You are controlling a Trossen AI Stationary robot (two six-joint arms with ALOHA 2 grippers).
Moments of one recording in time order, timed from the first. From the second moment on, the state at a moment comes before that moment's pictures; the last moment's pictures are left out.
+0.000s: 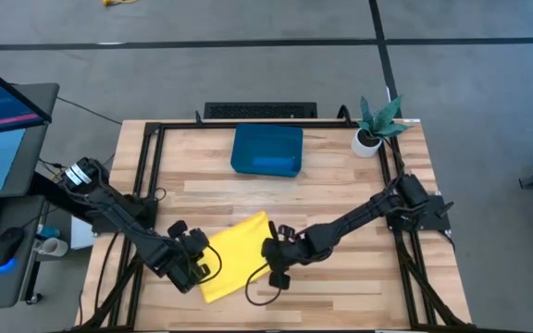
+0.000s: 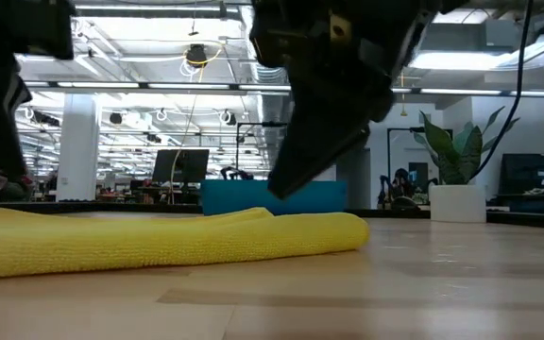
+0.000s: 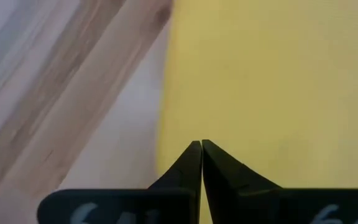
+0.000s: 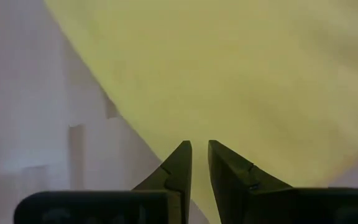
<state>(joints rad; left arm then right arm) -0.76 1.54 0.87 -0.81 -0.49 -1.30 0.41 2.02 1.35 -0.35 0.14 0.52</state>
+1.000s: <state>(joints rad) -0.73 1.54 0.87 -0.51 -0.64 -1.08 0.27 2.01 1.29 -0.67 0.30 0.52</state>
